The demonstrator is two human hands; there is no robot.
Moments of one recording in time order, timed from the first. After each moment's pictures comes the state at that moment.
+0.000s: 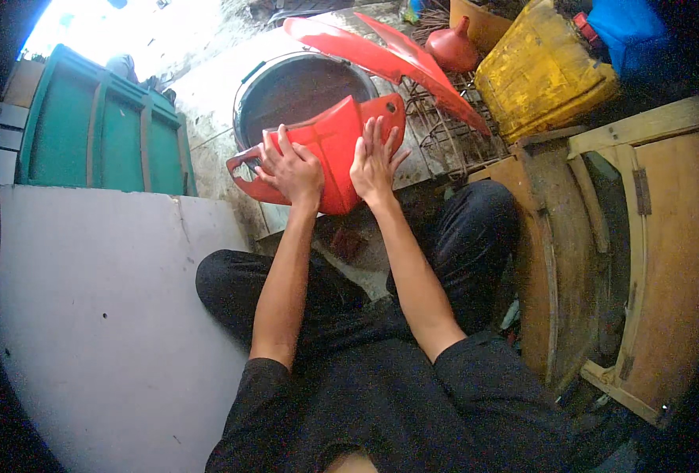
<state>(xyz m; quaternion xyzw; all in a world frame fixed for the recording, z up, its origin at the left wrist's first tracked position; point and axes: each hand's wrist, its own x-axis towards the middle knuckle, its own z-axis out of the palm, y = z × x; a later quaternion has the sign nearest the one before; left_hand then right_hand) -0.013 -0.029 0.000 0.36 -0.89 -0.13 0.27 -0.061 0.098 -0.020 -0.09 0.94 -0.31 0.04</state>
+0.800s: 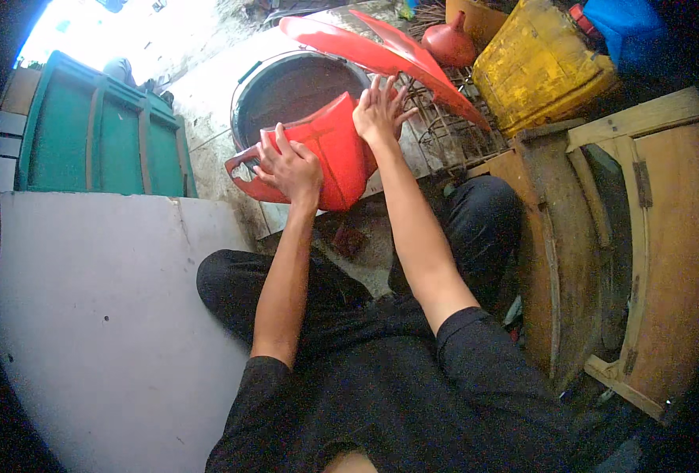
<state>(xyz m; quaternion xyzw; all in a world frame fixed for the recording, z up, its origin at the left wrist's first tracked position) -0.019 -0.023 0.005 0.36 -0.89 -0.13 0.26 -0.150 0.091 -0.002 -0.03 0.97 -0.23 0.04</state>
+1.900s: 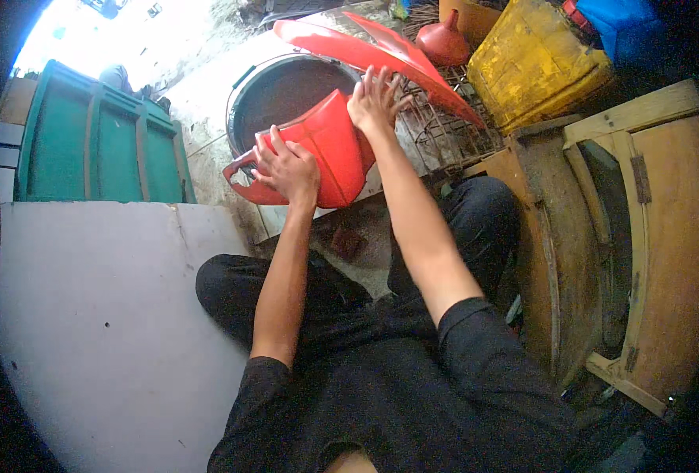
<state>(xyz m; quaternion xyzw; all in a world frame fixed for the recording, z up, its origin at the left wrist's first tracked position) -0.030 -0.019 0.006 0.37 -0.88 -0.13 0.26 -0.186 0.085 0.002 -0.04 0.97 -0.22 0.04</state>
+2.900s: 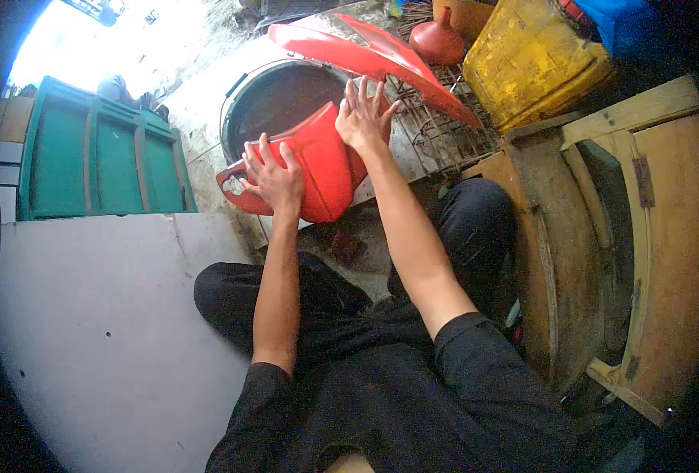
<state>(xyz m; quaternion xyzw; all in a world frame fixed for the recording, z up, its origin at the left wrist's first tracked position) -0.022 -0.034 0.004 0.35 -0.90 -0.16 0.21 -0.162 0.093 0.008 -0.09 0.97 -0.22 0.09</state>
